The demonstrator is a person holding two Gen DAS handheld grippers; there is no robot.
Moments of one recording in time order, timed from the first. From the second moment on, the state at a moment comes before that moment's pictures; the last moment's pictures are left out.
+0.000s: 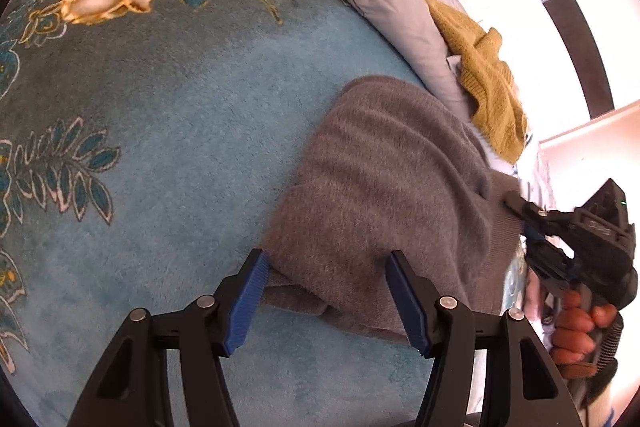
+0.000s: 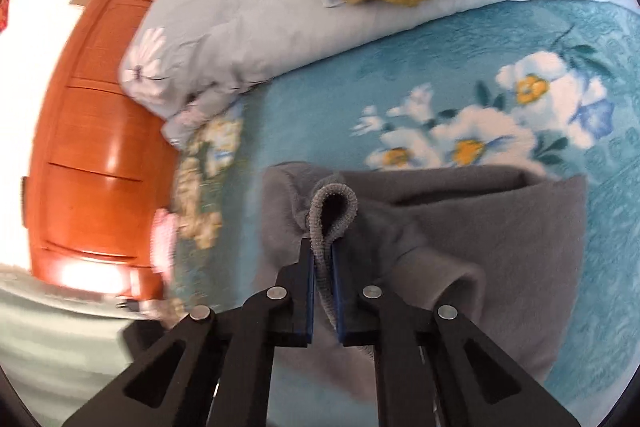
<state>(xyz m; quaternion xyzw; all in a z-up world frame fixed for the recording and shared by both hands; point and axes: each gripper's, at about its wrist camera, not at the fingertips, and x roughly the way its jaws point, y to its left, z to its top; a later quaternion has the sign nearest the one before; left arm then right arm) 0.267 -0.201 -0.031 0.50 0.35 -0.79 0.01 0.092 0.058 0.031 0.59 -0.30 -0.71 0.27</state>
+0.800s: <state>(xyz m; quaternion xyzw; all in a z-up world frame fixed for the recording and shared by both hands) 0.261 -0.179 -0.037 0.54 0.30 -0.78 0.02 0.137 0.103 -0.008 0.62 -0.22 -0.73 0.18</state>
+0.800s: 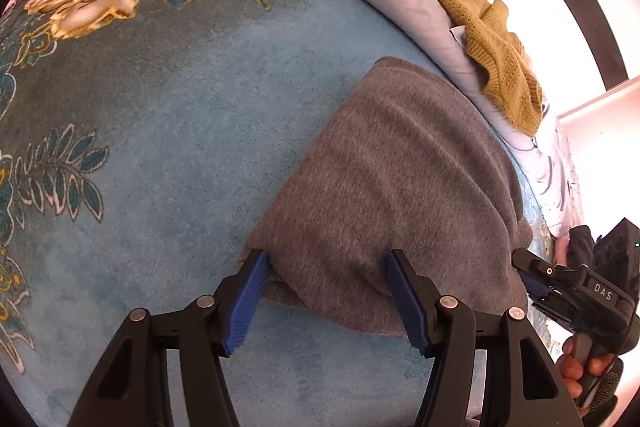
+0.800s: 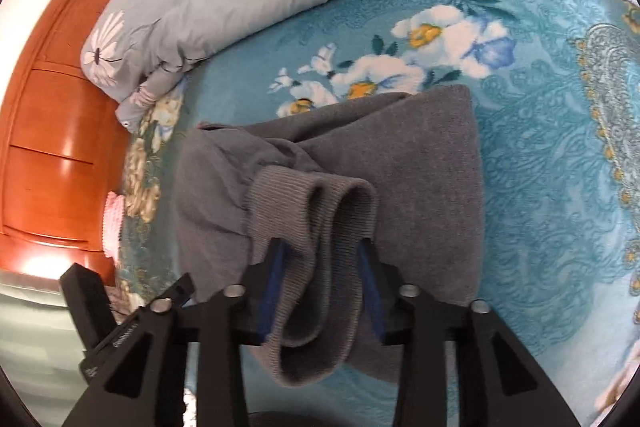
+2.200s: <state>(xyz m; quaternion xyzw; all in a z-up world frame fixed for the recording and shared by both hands) 0.271 -0.210 -0.022 0.51 0.35 -0.79 0.00 0.122 0.092 0.058 0.54 -0.29 -0.73 0.31</state>
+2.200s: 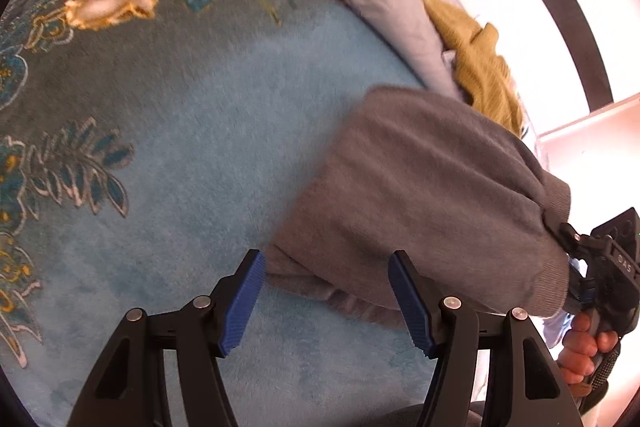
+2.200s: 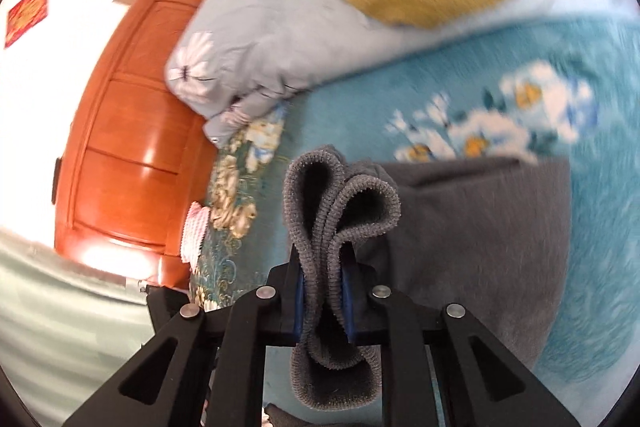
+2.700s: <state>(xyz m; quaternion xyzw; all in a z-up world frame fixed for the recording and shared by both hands) 0.265 -0.192 -0.047 0.54 0.35 -0.77 -0.01 0.127 0.170 -0.039 0.59 -0.38 -0.68 0.20</state>
